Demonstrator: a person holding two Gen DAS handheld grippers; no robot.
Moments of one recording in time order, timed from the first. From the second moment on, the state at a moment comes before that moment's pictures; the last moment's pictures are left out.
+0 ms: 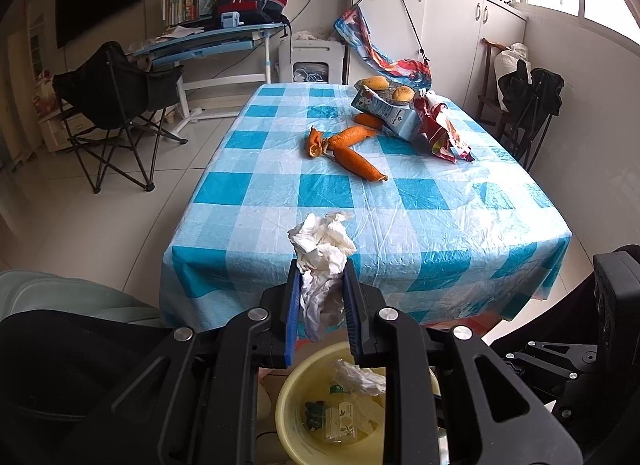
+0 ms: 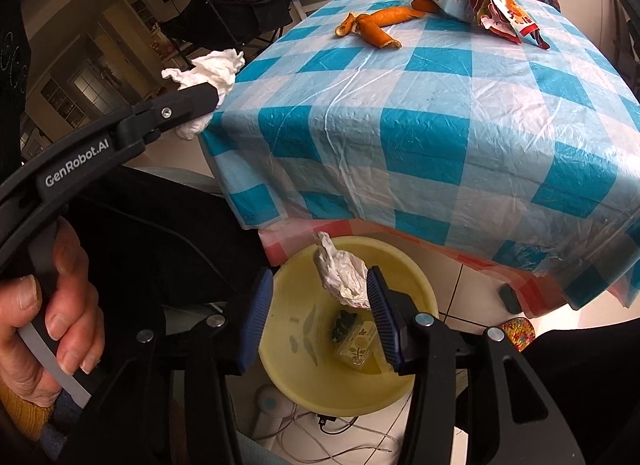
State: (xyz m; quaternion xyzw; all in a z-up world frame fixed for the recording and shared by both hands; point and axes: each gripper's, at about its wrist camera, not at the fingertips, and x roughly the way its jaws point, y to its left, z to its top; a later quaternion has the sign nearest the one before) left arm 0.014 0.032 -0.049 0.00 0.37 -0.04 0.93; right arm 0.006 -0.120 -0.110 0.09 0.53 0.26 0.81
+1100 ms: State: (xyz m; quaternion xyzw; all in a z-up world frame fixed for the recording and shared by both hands) left arm 0.007 -0.025 -0.086 0.08 0.45 -0.15 0.88; right arm 0.010 -0.182 -0.073 0.17 0.42 0.16 0.88
